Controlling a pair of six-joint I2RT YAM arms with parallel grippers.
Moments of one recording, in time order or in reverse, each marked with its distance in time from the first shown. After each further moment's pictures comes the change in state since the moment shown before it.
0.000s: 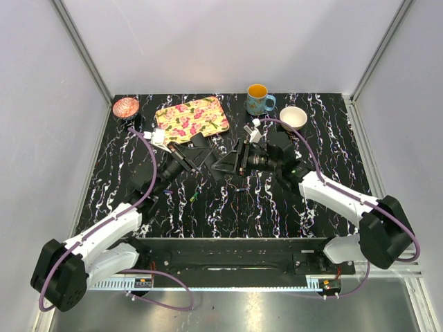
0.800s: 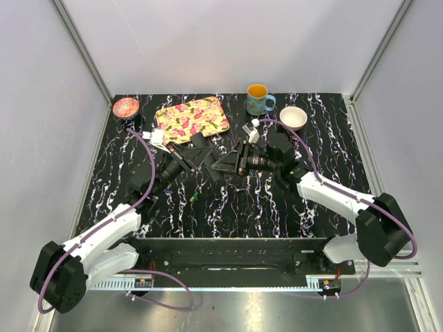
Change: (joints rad) left arm -0.001 -0.017 0.002 -0.006 -0.002 -0.002; right arm 0.000 0.025 -0.023 0.099 -0.028 0.043
